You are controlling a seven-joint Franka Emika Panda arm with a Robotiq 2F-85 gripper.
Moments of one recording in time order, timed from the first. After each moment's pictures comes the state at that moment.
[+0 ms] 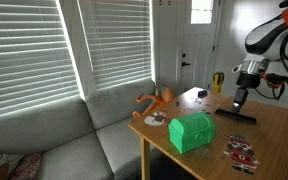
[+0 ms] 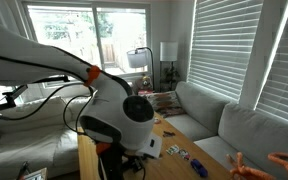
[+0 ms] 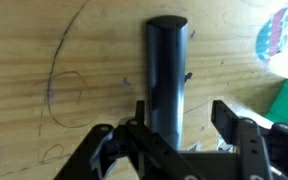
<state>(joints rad) -0.08 -0.06 -0.33 -2.33 0.48 2.11 -0.70</state>
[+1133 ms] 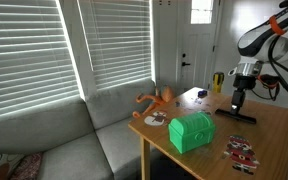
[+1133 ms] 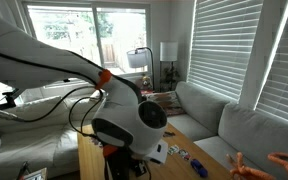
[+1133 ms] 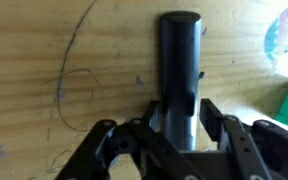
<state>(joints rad) -0.17 0.04 -0.27 -2.25 0.48 2.03 -0.70</state>
